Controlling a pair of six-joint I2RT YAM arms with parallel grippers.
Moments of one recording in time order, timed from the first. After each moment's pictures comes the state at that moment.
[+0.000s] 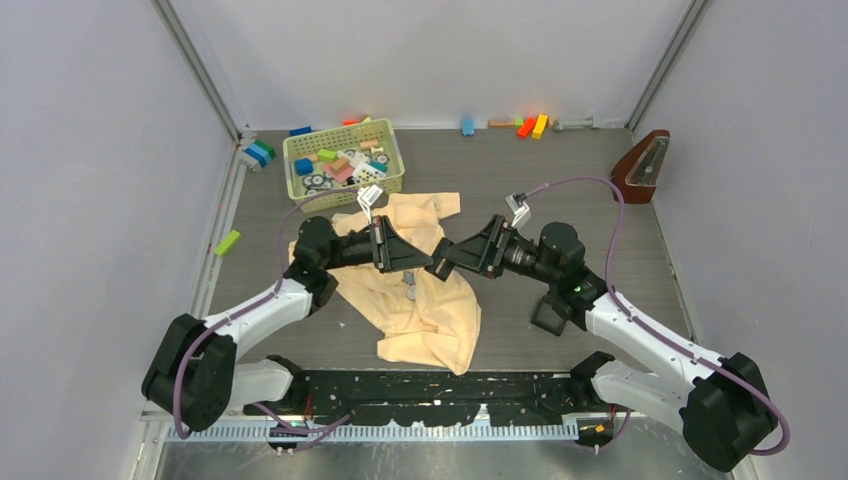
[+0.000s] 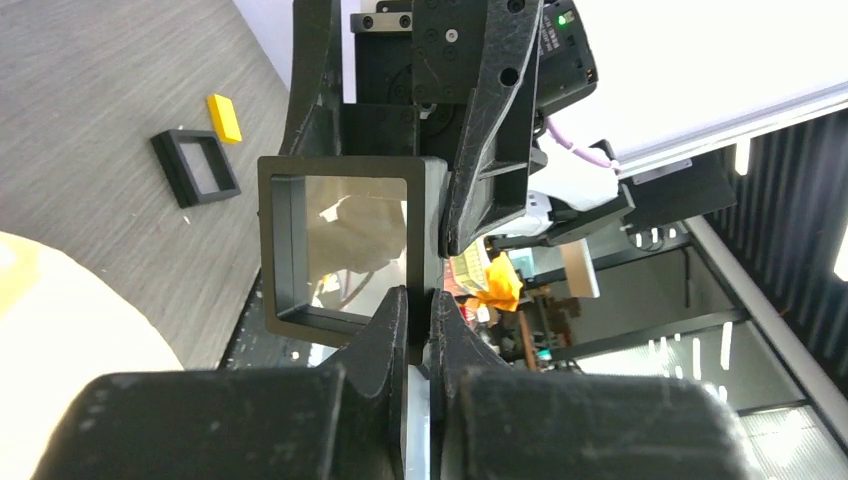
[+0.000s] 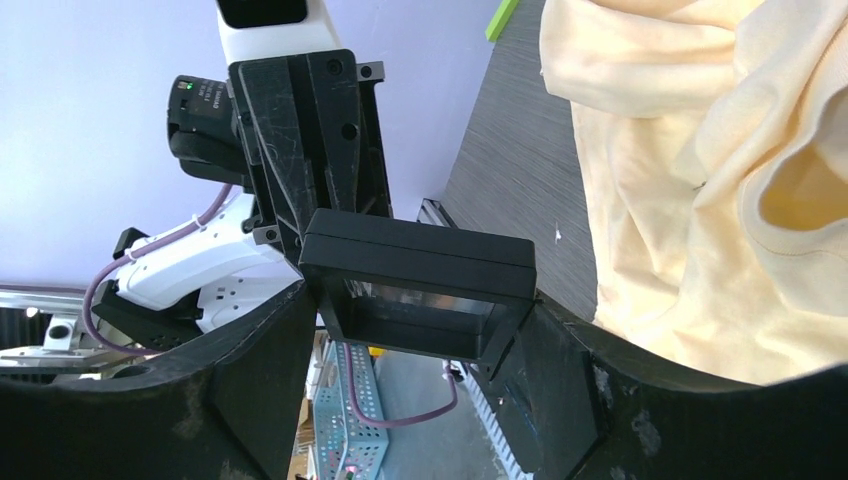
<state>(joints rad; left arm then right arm) -0.50 1.24 0.55 0.85 0.94 -1.29 0.56 0.99 0.53 0.37 -0.53 1.12</state>
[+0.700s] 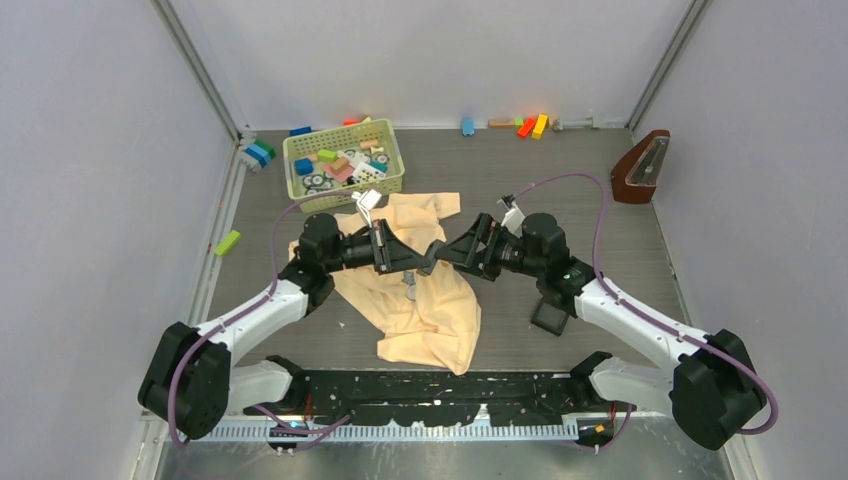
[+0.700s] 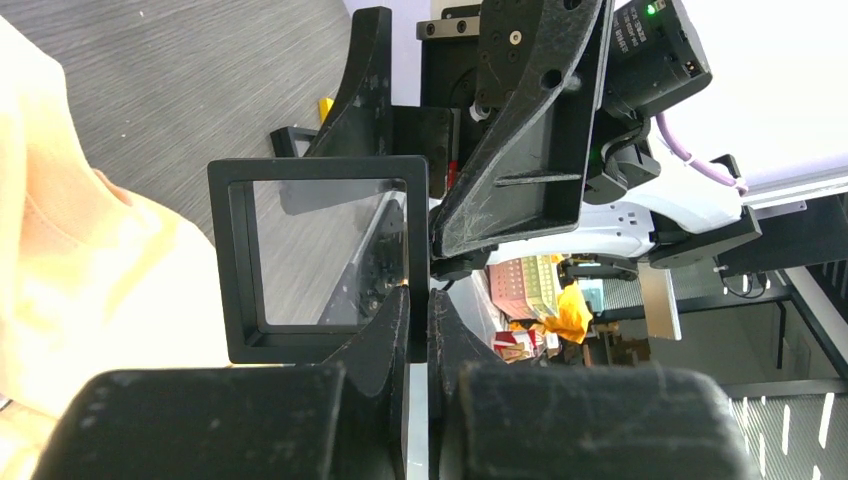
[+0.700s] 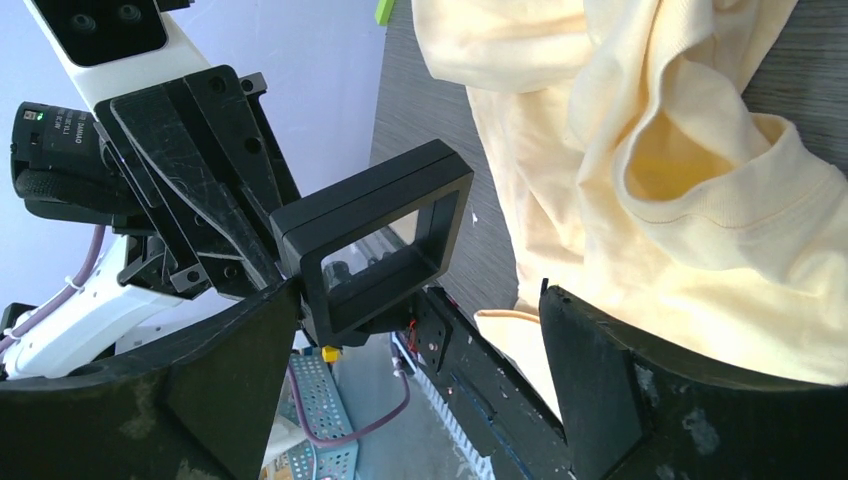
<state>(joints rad) -0.49 1.18 0.57 0.52 0.83 -1.04 0.57 1.11 0.62 0.16 -0.45 1.03</state>
